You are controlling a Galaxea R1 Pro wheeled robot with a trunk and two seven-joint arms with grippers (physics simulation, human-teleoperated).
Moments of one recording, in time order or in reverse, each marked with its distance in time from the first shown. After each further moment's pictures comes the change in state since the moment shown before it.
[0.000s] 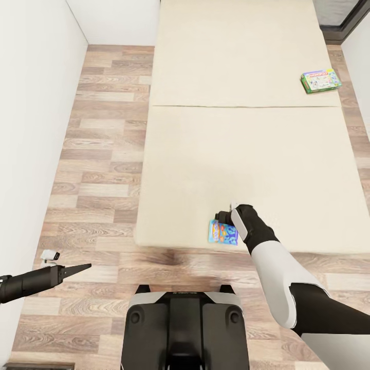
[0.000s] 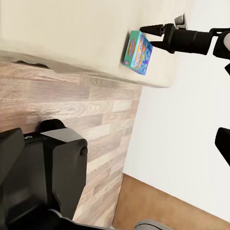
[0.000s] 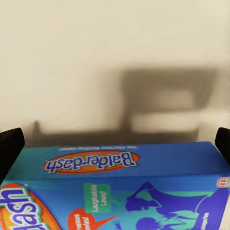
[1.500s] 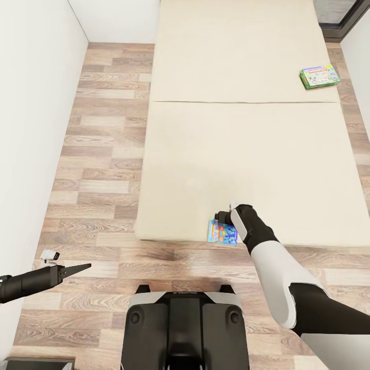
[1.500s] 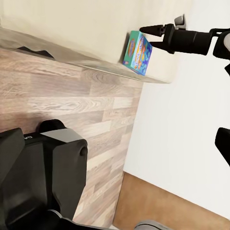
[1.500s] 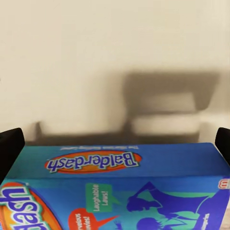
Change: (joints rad) left arm 0.000 0.000 0.002 0.000 0.000 0.000 0.000; right arm 0.000 0.003 0.000 0.000 0.000 0.000 0.000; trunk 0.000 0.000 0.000
